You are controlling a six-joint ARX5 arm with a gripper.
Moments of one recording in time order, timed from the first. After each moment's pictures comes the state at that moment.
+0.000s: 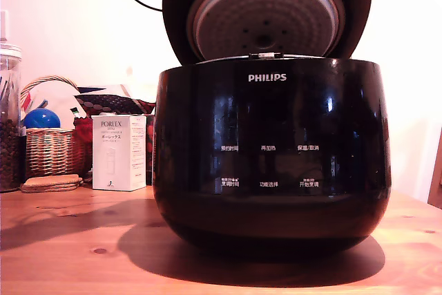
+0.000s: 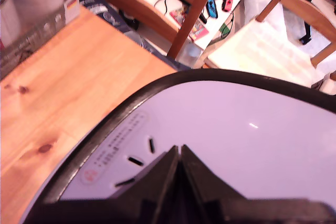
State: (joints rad) arm -0.62 2.04 2.14 -0.96 0.56 0.10
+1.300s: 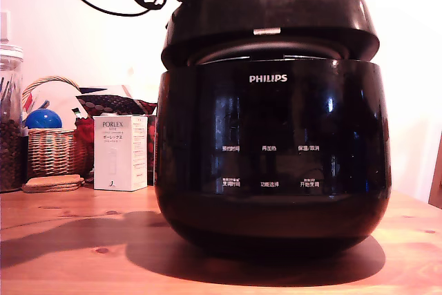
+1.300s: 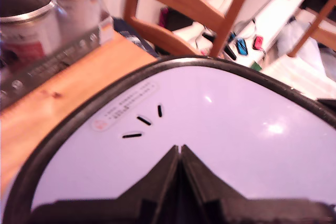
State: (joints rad) arm -0.67 1.63 1.37 -0.30 0.40 -0.02
